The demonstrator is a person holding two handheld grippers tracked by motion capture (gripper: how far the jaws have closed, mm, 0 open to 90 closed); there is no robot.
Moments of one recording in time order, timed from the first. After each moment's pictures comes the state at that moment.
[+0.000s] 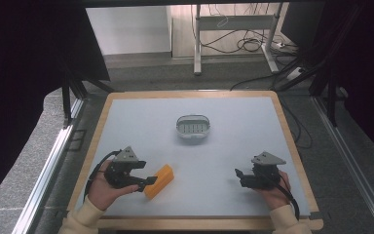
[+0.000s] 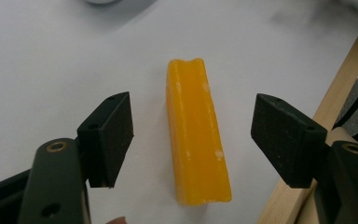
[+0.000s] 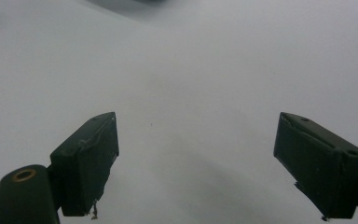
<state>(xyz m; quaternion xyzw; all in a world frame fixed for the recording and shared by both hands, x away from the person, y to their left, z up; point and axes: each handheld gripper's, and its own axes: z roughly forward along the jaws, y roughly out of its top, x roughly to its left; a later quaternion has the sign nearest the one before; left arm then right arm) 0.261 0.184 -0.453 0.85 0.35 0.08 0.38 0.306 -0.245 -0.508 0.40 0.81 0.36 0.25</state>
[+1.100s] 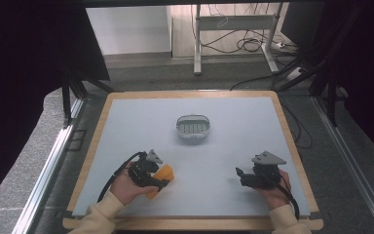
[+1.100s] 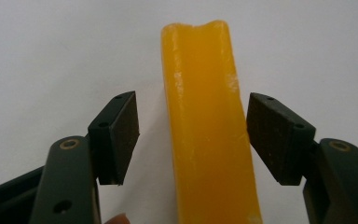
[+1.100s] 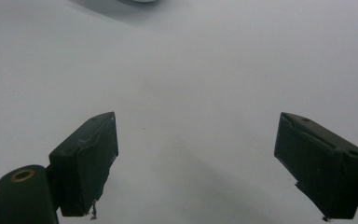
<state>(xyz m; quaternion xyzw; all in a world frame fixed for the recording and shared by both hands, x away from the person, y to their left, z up) 0.290 0.135 -0.491 0.89 0.36 0.06 0.27 0.307 -0.246 -0.507 0.40 0.80 0.36 0.26</state>
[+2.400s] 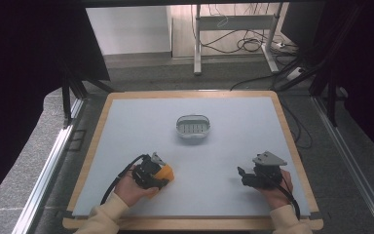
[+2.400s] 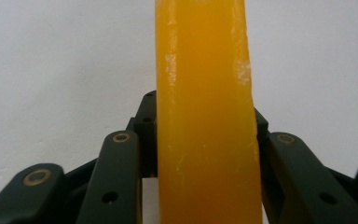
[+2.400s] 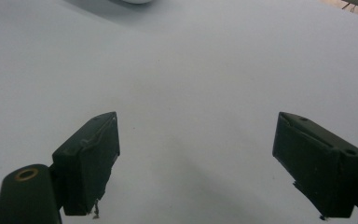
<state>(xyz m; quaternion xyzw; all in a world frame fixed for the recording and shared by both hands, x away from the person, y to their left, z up) 0.290 0.128 -0.504 0.89 0.38 0.06 0.25 0.305 -0.248 -0.504 0.39 0.80 0.35 0.28</state>
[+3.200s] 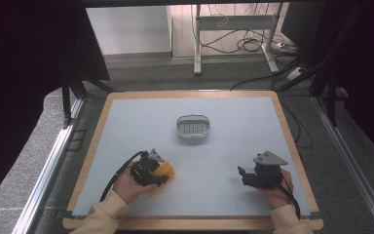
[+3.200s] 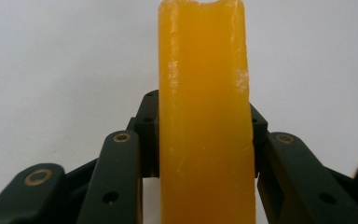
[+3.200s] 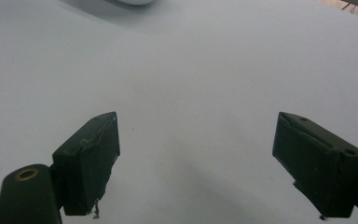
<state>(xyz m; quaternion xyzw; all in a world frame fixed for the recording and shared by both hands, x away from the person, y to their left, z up) 0.294 0.132 -0.491 0.89 0.37 0.05 0.27 0.306 -0.249 -0.503 0.40 0.80 0.35 0.28</state>
